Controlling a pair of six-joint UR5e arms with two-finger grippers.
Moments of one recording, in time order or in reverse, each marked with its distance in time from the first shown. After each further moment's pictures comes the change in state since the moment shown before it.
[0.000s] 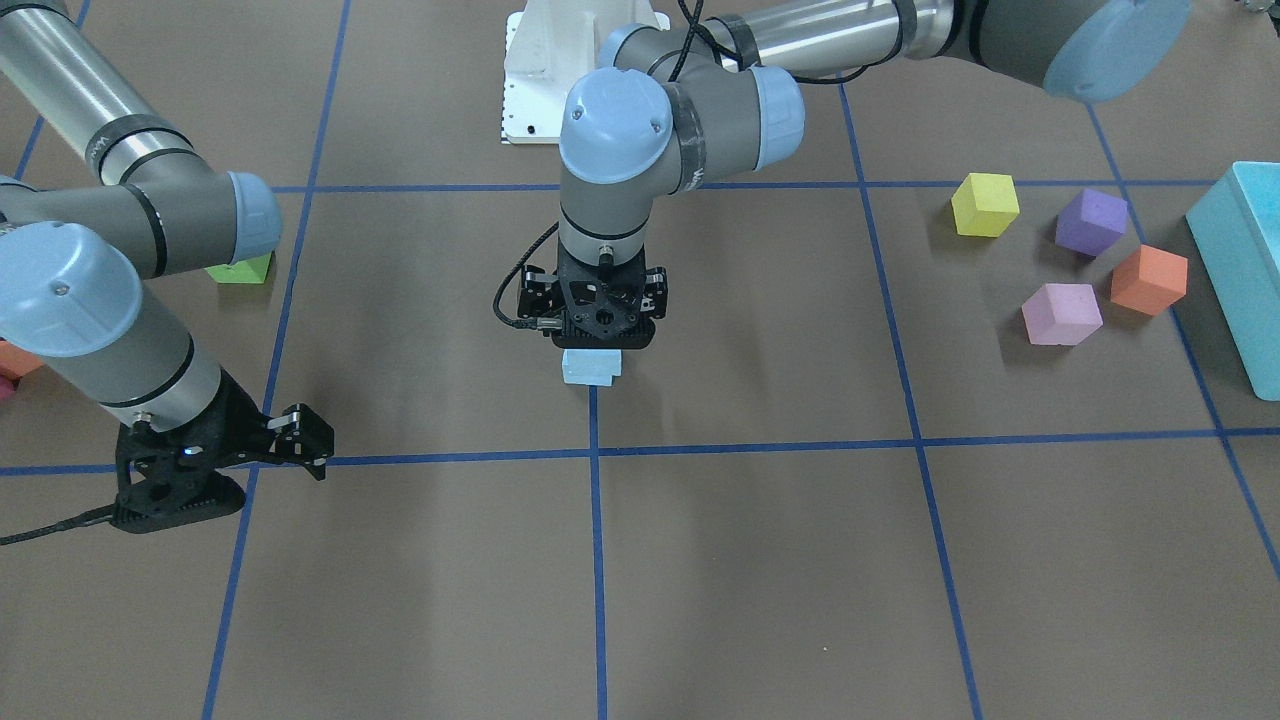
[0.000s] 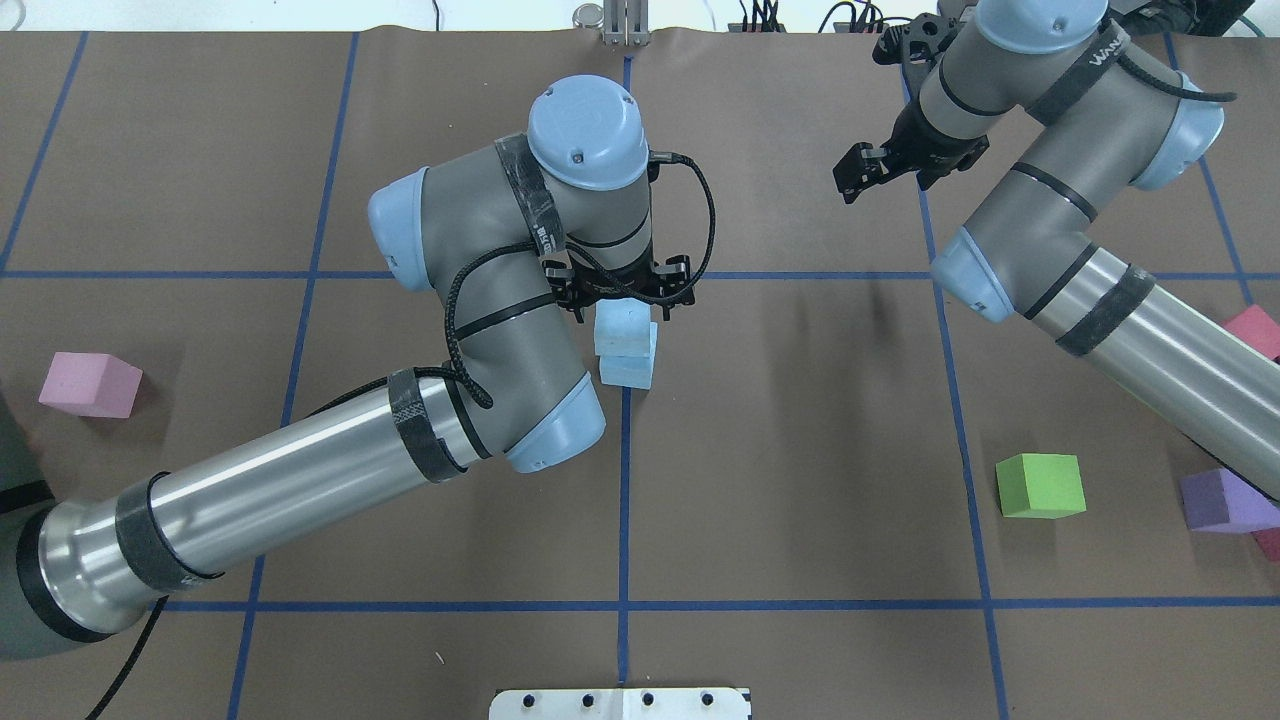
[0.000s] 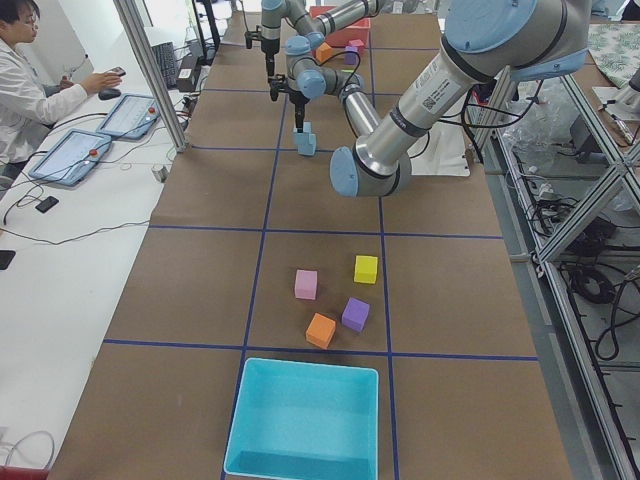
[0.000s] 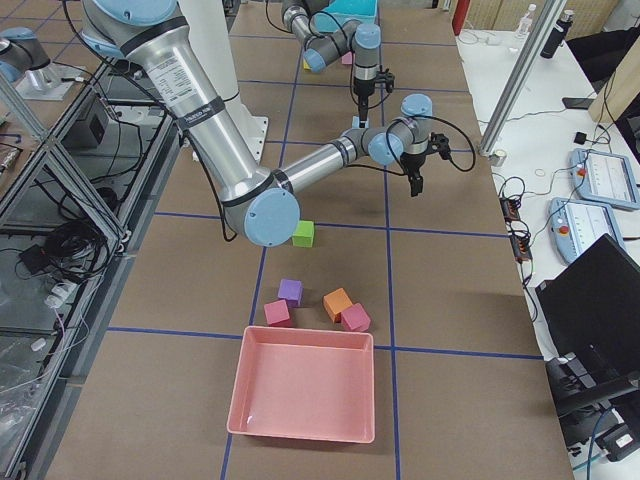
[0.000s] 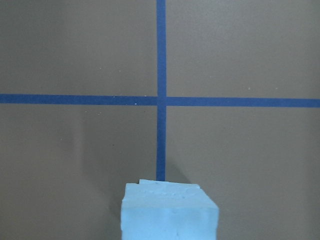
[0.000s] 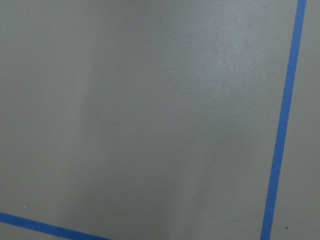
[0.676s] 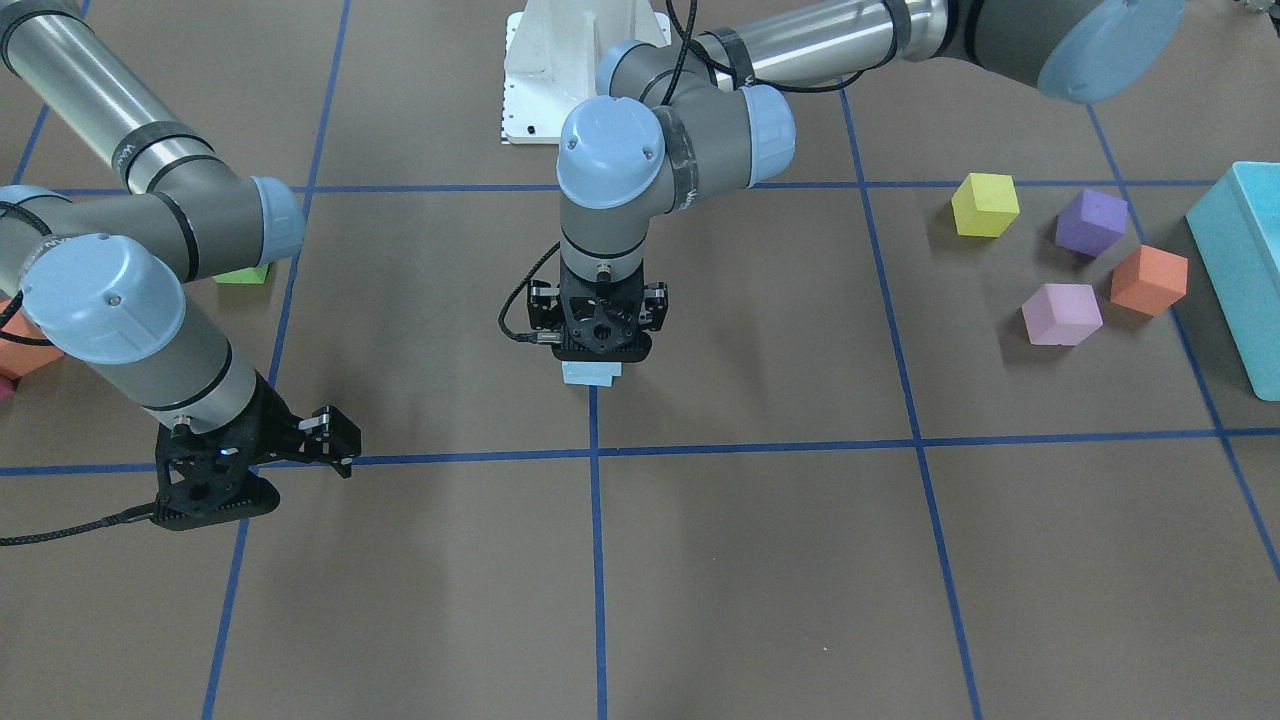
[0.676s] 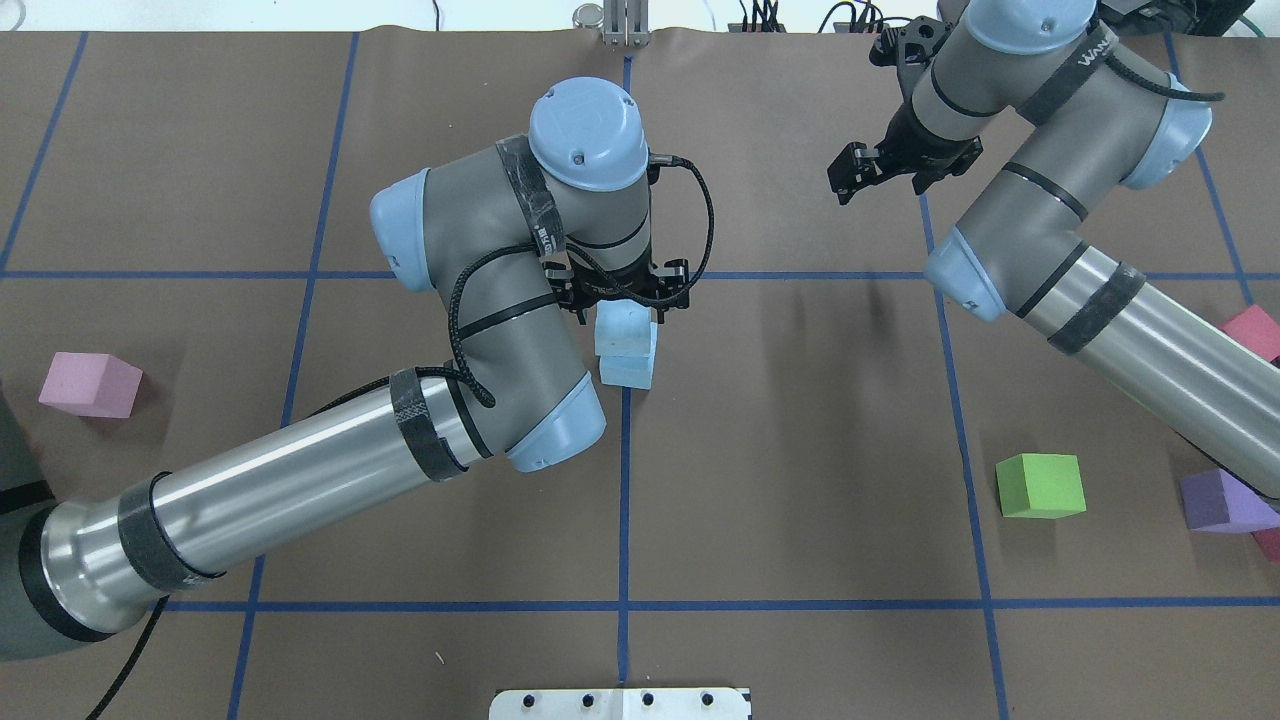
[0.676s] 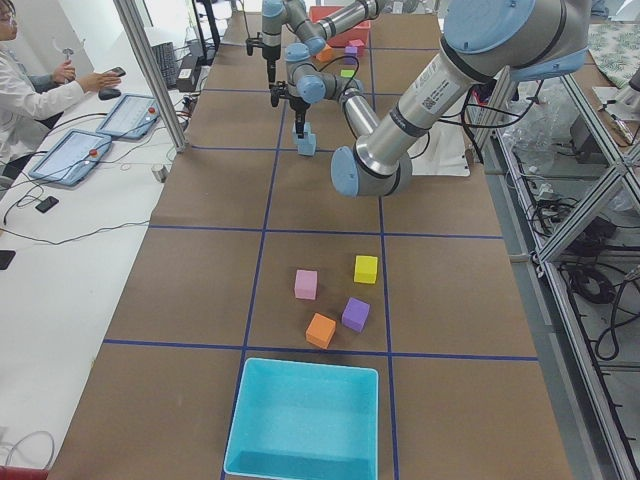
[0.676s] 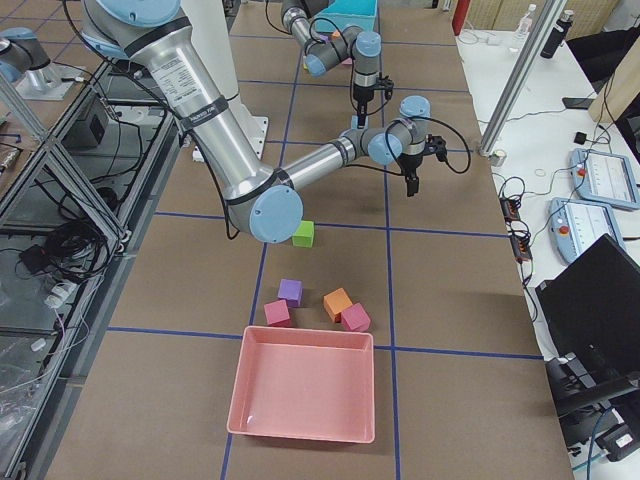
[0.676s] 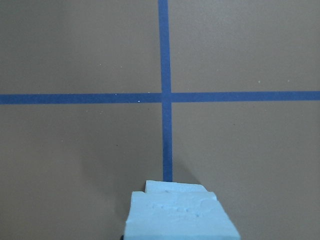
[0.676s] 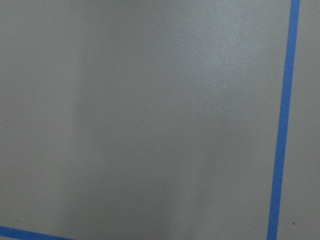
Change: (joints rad) left arm 0.032 -0.010 0.068 -0.010 0.026 0.034; right arm -0.064 0.038 -0.036 0.009 -0.035 0.037
